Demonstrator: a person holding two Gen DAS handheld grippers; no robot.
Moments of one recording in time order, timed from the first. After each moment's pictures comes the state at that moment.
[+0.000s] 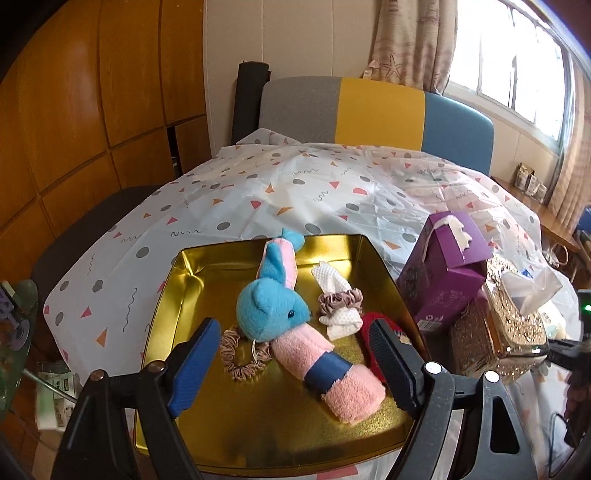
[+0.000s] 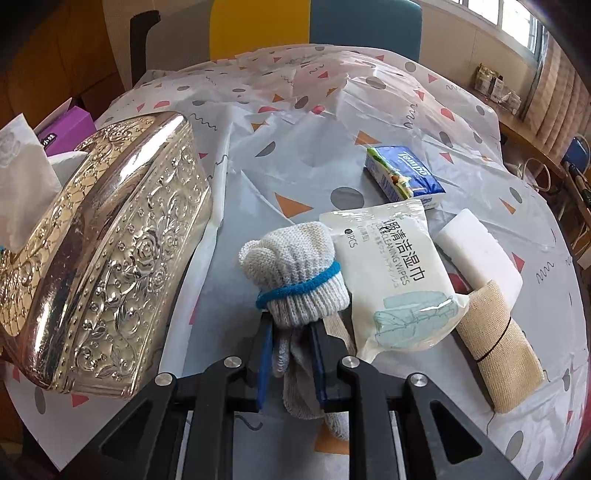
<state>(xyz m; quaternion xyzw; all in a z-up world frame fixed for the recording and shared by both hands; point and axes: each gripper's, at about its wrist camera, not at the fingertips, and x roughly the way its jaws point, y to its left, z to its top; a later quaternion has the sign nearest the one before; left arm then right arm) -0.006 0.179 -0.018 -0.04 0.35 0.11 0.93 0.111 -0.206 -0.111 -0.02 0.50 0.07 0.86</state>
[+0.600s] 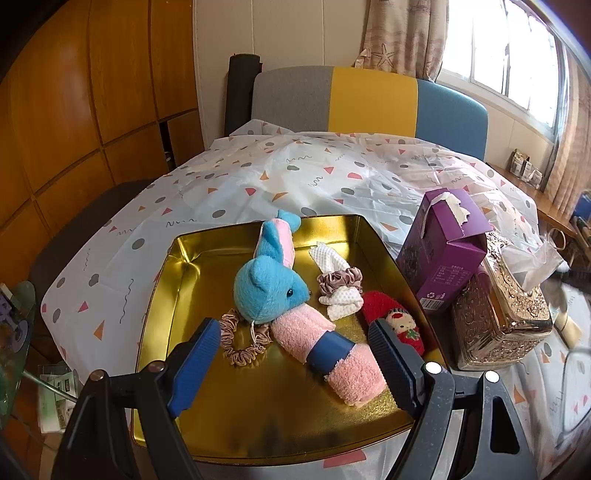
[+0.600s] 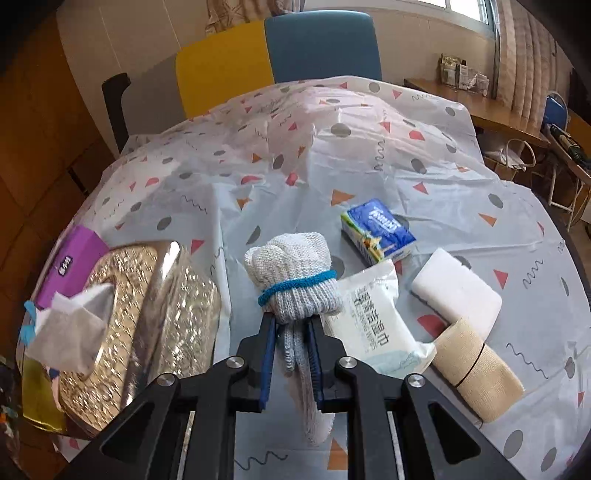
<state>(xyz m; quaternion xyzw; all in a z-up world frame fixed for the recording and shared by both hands) -0.012 0.180 -0.032 -0.04 0.37 0.09 0.92 0.136 -0.226 -0.048 0.08 0.45 0.04 0.89</state>
